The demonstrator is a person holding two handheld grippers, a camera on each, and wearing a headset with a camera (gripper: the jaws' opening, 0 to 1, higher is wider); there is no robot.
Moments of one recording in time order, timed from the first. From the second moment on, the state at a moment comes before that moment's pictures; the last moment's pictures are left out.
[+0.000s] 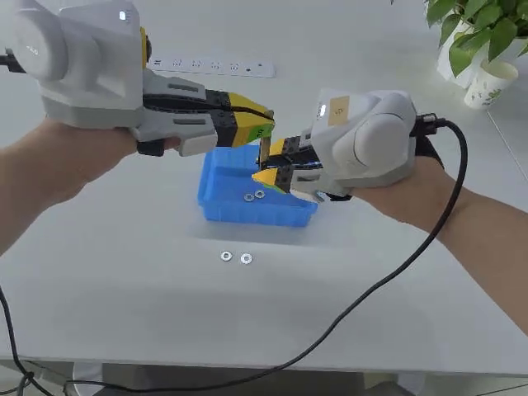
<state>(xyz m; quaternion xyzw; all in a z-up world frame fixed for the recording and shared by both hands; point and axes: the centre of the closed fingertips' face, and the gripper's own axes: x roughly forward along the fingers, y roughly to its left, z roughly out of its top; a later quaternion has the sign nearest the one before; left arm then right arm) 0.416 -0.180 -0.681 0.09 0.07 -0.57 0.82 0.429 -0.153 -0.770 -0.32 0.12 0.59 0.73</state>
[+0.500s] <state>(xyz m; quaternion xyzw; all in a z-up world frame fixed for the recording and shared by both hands) 0.440 -0.195 -0.708 0.08 0.09 -0.57 0.81 0.446 -0.167 -0.797 -0.32 0.14 0.58 0.73</state>
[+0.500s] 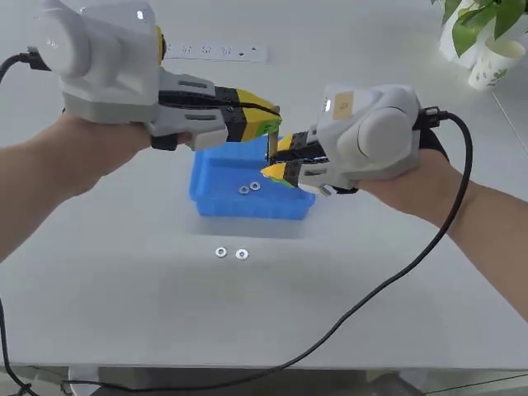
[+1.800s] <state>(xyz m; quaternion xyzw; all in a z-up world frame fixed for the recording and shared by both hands) 0.470 -0.205 -0.760 0.08 0.13 -0.57 0.81 0.470 -0.177 -0.848 -0.29 0.17 0.58 0.74</state>
